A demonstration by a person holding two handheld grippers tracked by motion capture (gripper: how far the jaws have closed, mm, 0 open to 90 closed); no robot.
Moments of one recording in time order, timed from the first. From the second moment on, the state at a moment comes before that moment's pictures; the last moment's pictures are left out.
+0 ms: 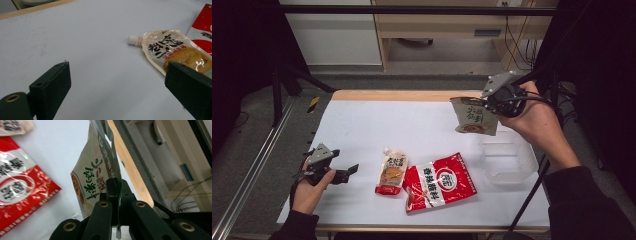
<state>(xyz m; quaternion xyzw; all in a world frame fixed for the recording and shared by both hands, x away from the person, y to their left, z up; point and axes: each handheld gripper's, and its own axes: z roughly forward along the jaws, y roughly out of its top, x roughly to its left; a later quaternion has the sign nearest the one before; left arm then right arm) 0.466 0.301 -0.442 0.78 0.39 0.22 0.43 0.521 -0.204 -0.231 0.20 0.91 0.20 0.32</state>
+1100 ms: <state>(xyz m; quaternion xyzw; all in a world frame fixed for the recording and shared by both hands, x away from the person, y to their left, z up) 0.466 0.322 -0.444 0.75 0.44 0.23 0.43 0.553 -0.279 -0.269 0.27 0.87 0.21 0.35</state>
